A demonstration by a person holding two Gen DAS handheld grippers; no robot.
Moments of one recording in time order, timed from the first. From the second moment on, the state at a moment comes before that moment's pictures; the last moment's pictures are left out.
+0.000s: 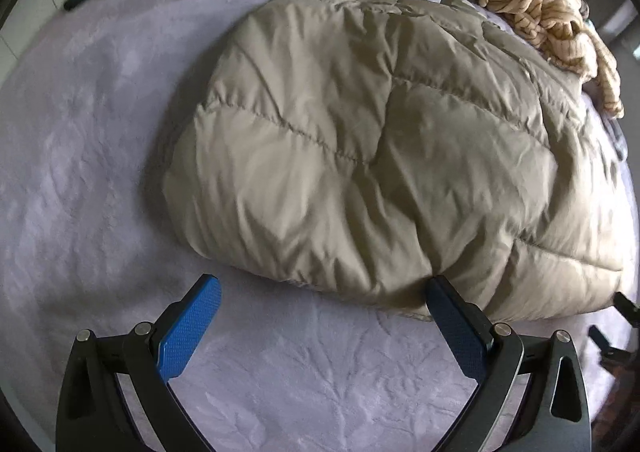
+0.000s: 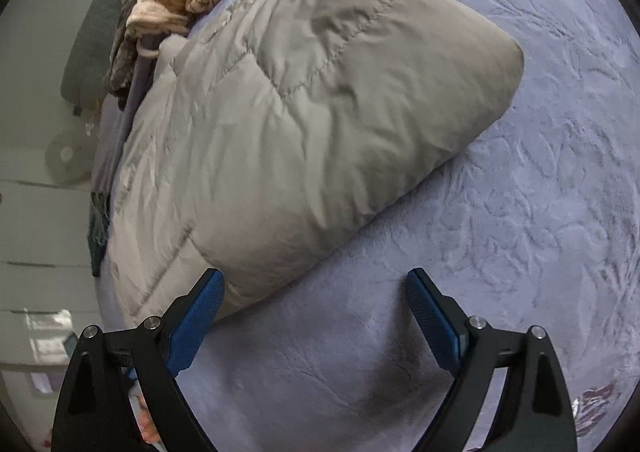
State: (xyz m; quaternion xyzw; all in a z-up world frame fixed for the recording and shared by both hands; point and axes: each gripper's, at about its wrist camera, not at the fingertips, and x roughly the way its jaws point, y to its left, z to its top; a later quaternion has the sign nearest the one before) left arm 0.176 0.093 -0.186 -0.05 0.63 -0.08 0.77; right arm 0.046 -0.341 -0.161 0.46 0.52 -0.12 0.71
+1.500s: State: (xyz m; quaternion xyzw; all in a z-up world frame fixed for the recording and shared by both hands) left arm 0.233 0.097 -0.178 -0.20 0.53 -0.15 0.81; right arm 0.102 -0.350 -0.204 0.64 0.44 -0.05 0.63
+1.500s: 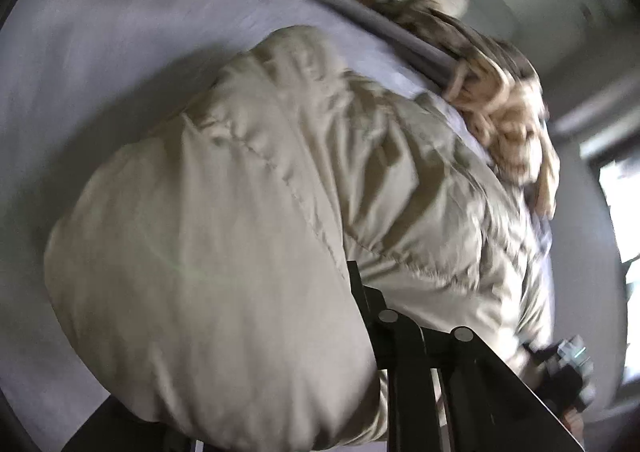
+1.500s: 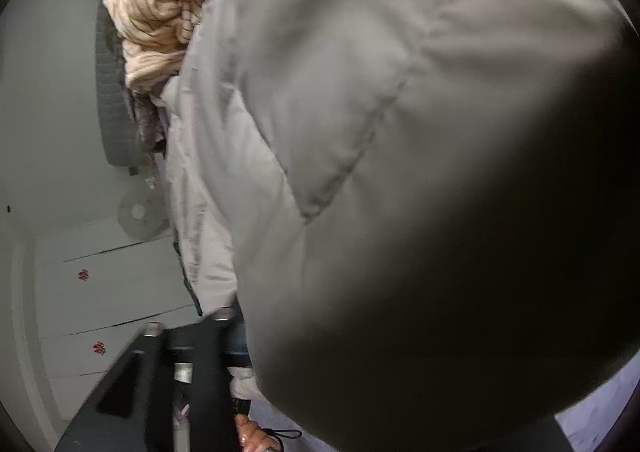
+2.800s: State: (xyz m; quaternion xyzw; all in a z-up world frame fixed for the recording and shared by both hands) left arm -0.046 0.227 -0.121 -0.08 0.60 -0.12 0.79; right arm -0.113 -0.288 -0.113 0.52 0.56 -0.02 0.64
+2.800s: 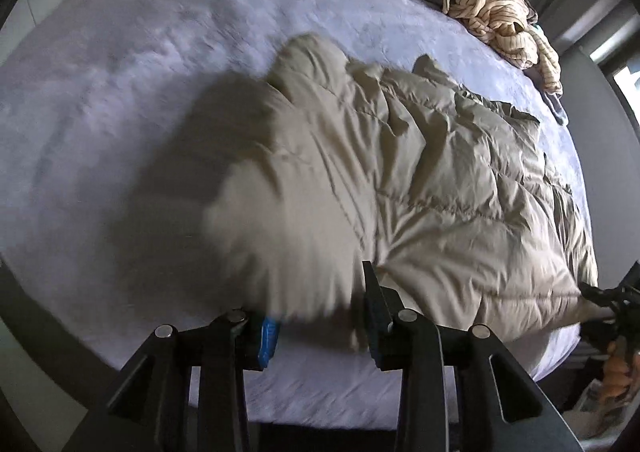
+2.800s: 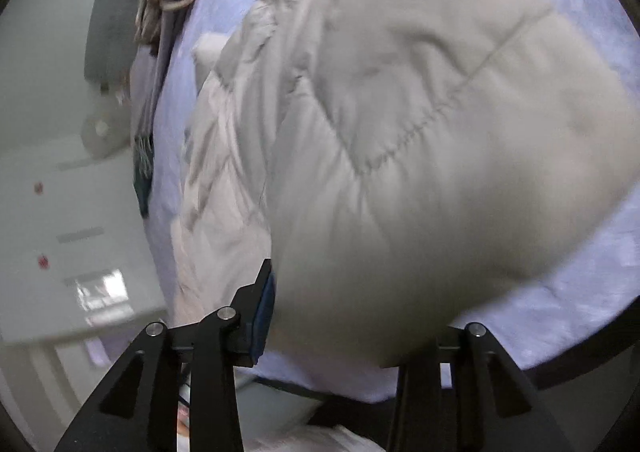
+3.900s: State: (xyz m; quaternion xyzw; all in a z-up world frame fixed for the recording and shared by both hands) left arm 0.004 0.186 -0.134 0.02 0.62 -0.07 0.78; right arm -0.071 -0.298 -0.081 0.32 0.61 -0.10 0.72
